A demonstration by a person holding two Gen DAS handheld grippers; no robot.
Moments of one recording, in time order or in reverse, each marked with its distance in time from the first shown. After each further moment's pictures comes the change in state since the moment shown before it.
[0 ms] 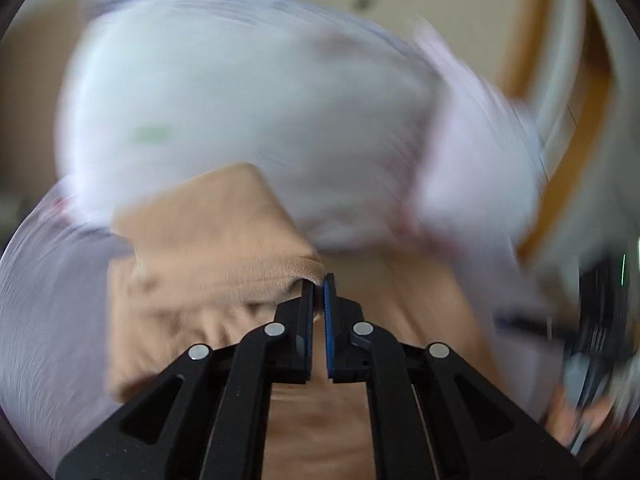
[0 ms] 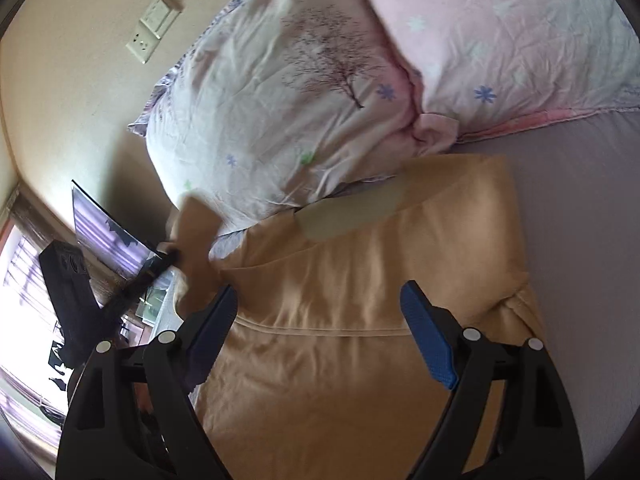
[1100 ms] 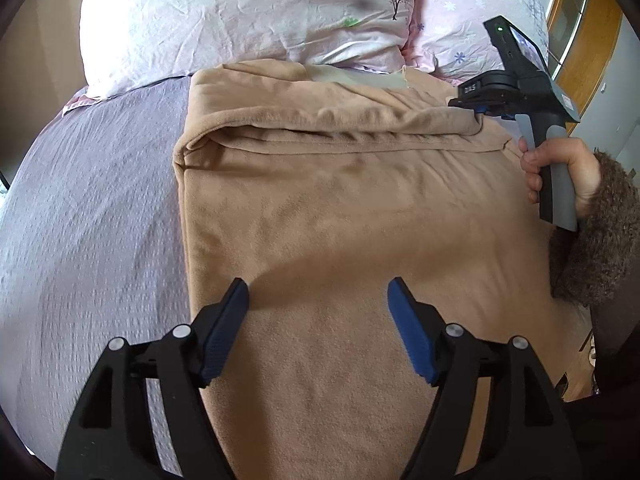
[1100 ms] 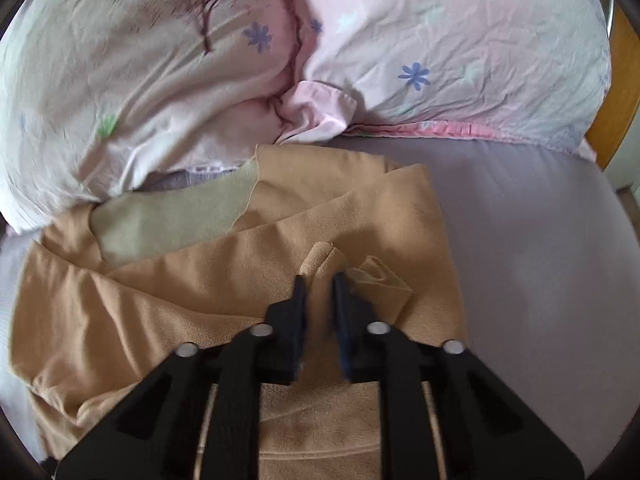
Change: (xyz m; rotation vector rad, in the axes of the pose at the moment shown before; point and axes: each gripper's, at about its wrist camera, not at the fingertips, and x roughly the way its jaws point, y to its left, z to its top) left arm -0.025 0.024 -0.134 -0.009 0.287 0.105; right arm 0.105 -0.030 0.038 -0.047 0.054 -0.605
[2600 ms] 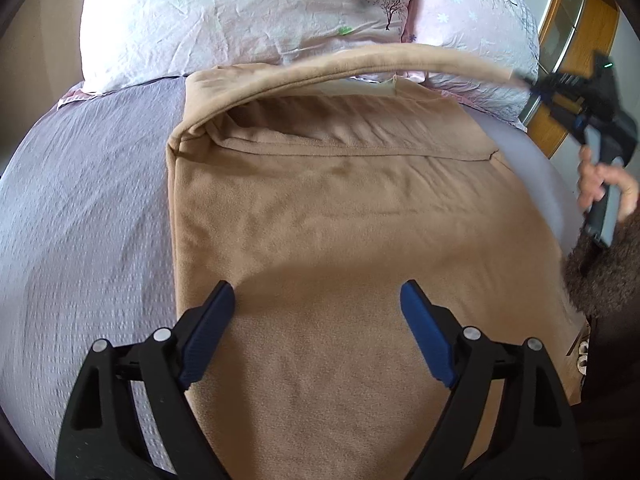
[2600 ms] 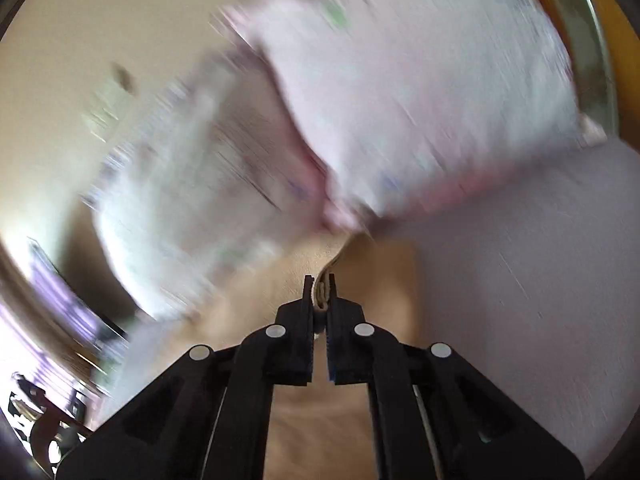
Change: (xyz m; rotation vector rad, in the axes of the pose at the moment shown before) left arm -0.003 -0.005 -0.013 -0.024 -0.041 -0.046; right arm -0.082 -0.092 -0.022 0.194 -0.196 0.372
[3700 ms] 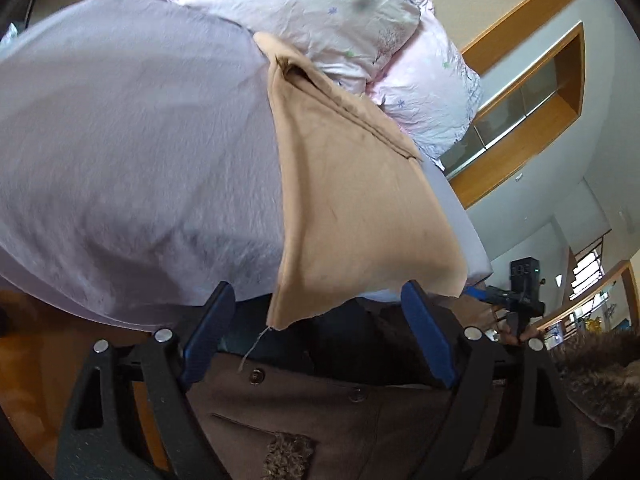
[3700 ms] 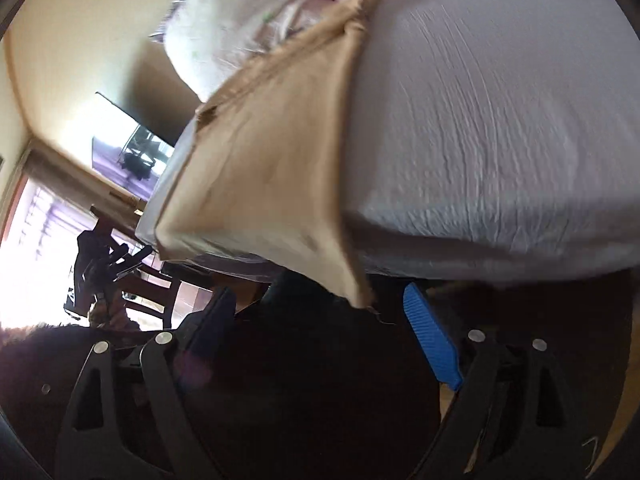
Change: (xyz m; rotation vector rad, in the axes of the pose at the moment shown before) left arm -0.113 0.087 -0.152 -0.284 -0.063 -0.403; right arm -0.162 -0.111 -0.201 -0.091 0.481 0.272
